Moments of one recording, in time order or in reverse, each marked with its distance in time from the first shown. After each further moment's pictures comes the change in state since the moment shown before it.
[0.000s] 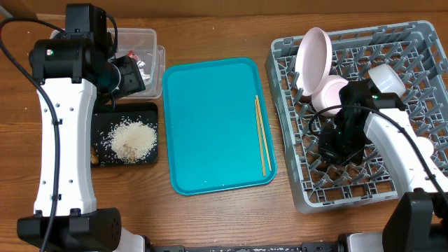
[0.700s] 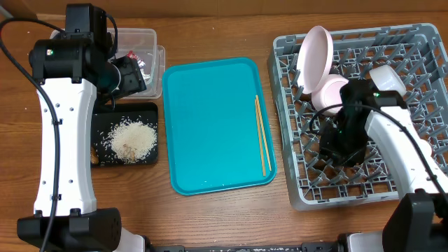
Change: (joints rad) left arm 0.000 0.000 0.000 -0.006 0.000 0.000; right arm 0.000 0.001 0.046 -0.053 0.029 -0.018
